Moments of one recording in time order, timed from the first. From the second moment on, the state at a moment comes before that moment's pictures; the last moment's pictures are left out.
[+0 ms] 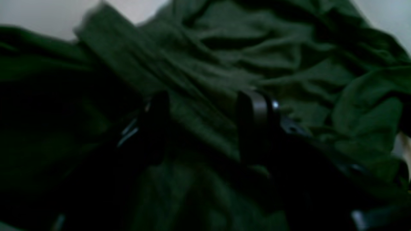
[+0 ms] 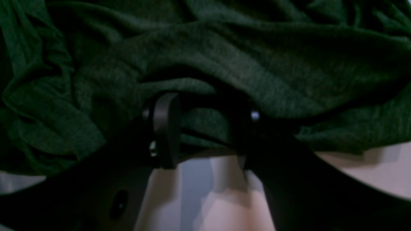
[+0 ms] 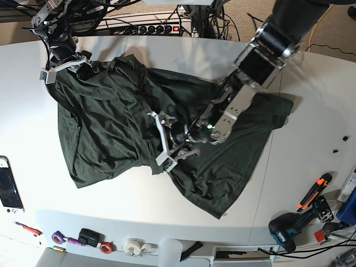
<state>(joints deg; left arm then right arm) -23.5 -0.9 38.2 68.0 -30.4 -13.7 34.6 -17.9 -3.7 49.2 106.2 30.1 27.2 -60.9</state>
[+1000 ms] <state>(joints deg) -26.7 3.7 38.2 60.2 -5.0 -9.9 29.2 -17.9 -3.7 49.2 106.2 30.1 27.2 -61.1</state>
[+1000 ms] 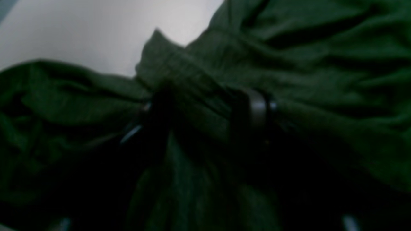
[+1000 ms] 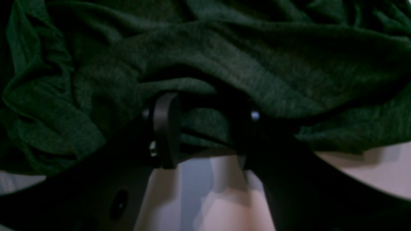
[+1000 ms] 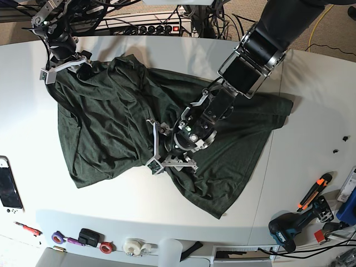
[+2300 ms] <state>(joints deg) -28.2 -7.4 -1.1 86.6 -61.1 -43.1 48.0 -17.9 -3.3 49.2 106.2 30.2 27.2 -61.1</state>
